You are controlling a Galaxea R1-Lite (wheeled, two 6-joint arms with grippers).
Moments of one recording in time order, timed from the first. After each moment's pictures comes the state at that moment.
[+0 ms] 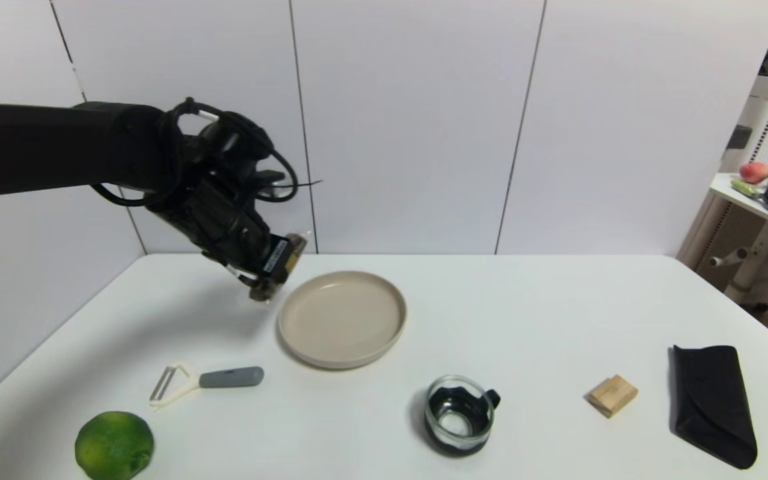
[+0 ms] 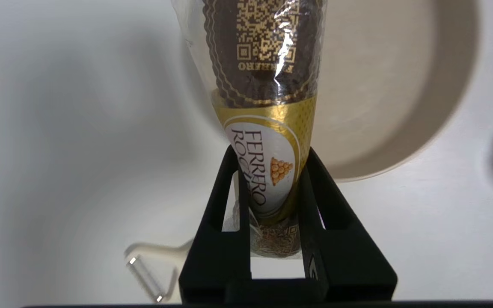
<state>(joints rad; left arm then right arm) -0.40 1.97 -1.73 0.72 -0.03 0.05 0.00 0.00 0.00 0.00 0.00 0.01</state>
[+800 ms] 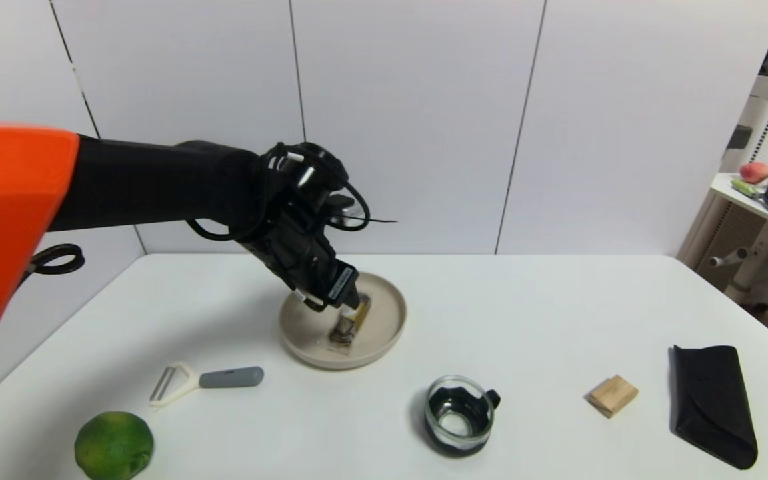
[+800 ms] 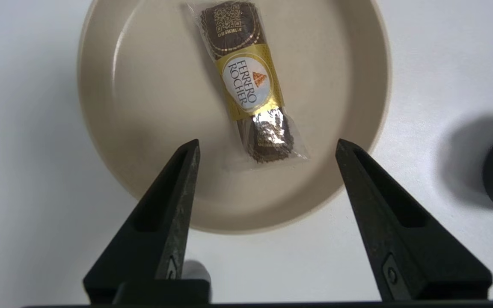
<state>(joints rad) -0.54 2.04 -1.73 0.63 -0.03 0.05 0.00 0.00 0.00 0.00 0.00 0.00</state>
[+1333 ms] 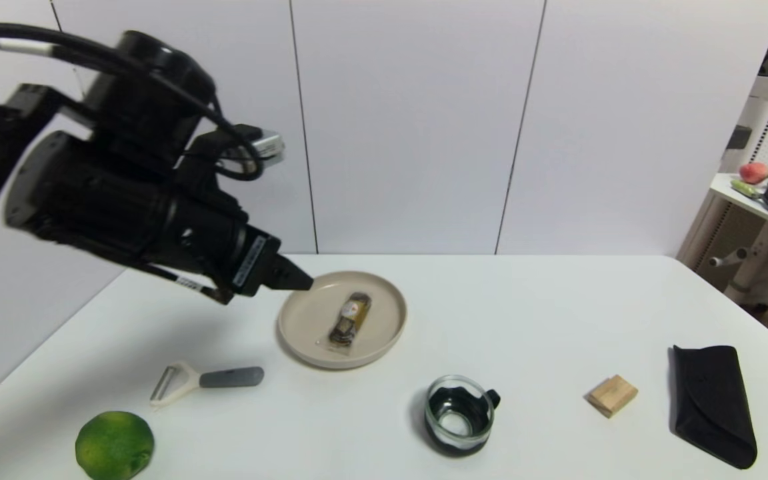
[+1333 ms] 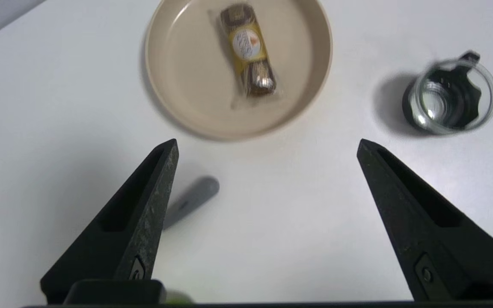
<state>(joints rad) -0.53 1.55 -1.40 0.58 -0.03 0.05 0.00 0.00 0.00 0.00 0.00 0.00</state>
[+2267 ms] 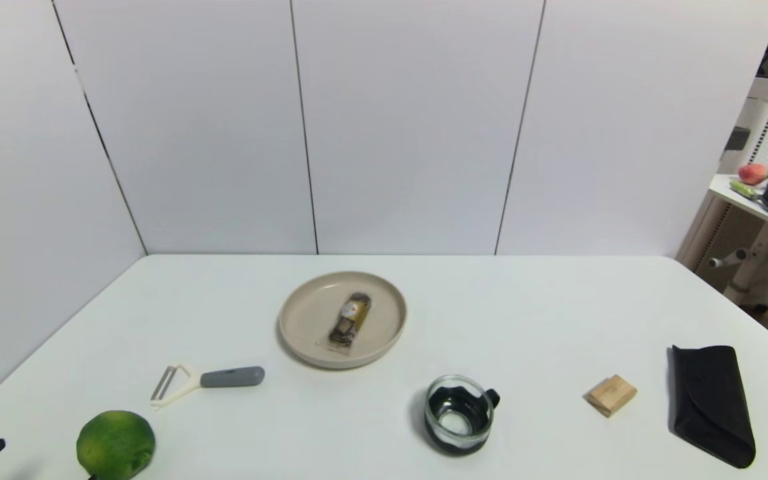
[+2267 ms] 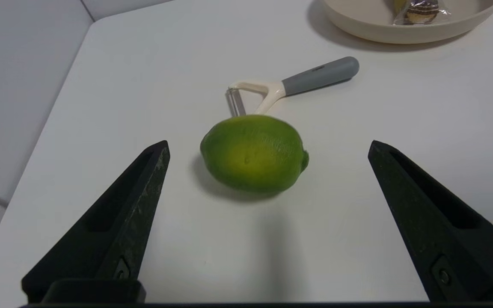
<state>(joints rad) -0.07 0.43 -0.05 -0.18 -0.04 0.15 0.00 0.00 0.00 0.00 0.00 0.01</state>
